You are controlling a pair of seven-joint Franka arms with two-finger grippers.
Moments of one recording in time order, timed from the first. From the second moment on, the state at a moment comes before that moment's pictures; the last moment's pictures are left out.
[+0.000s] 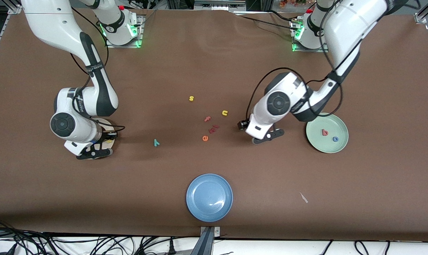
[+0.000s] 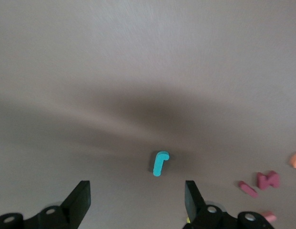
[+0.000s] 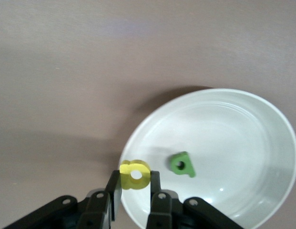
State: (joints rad) left arm -0.02 0.72 -0.64 -1.69 0.31 2.16 -1.08; right arm 0.31 0.56 -0.24 -1.79 0.04 2.18 -0.10
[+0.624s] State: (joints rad) left arm -0.11 0.80 -0.56 -1.69 0.36 2.25 -1.12; right arm 0.28 0.57 -0.14 -1.78 0.09 2.18 -0.06
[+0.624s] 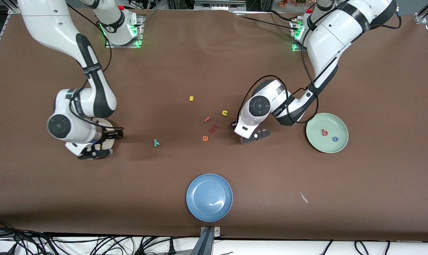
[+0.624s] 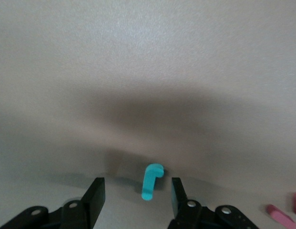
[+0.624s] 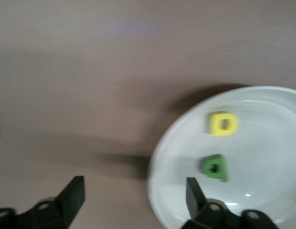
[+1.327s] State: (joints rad) left arm -0.15 0.80 -0.54 -1.68 0.36 2.26 -1.12; right arm 0.34 0.62 -0.05 -1.67 0.09 2.19 -0.03
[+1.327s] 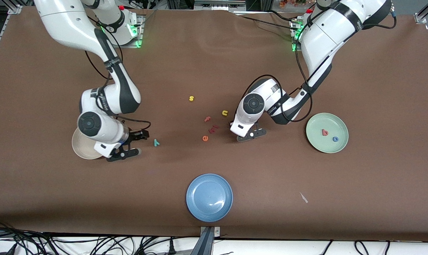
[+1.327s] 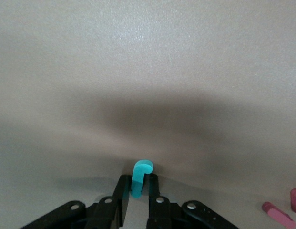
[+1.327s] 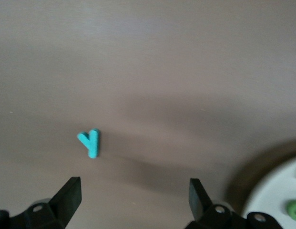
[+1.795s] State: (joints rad) left arm -0.12 0.79 -0.53 -1.65 0.36 2.24 -1.13; right arm 0.39 0.70 -0.04 -1.64 0.09 2.26 0.00
